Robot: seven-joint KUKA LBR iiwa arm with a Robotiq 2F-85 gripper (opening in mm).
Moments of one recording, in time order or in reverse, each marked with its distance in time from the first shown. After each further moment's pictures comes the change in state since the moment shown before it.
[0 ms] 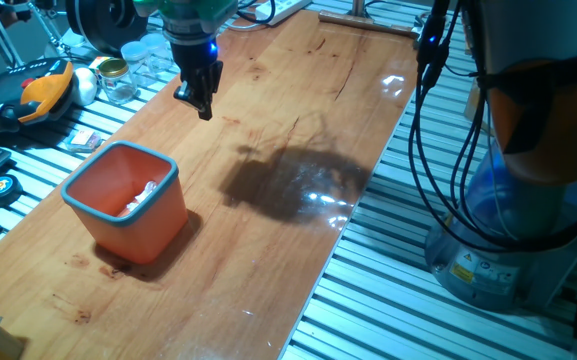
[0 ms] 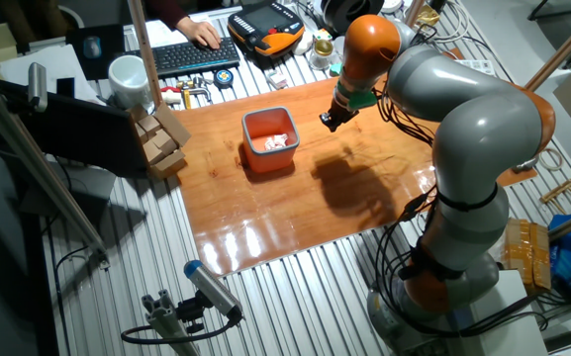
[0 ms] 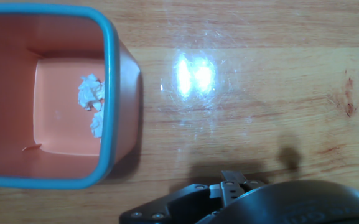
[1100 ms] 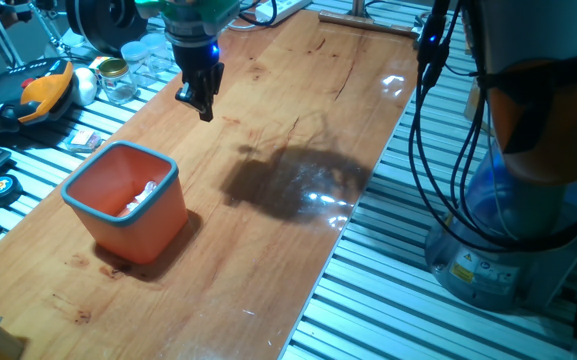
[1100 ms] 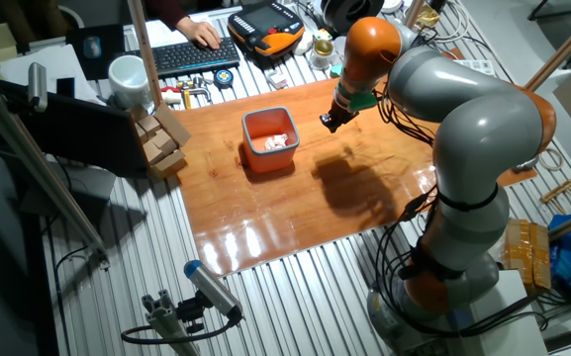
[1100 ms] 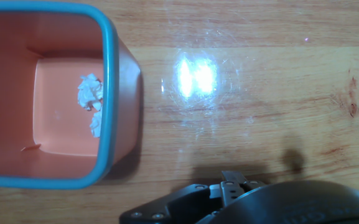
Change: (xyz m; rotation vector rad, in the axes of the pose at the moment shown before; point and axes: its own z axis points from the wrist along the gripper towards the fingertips) arm 0.001 -0.002 0.003 -0.004 -0.004 -0.005
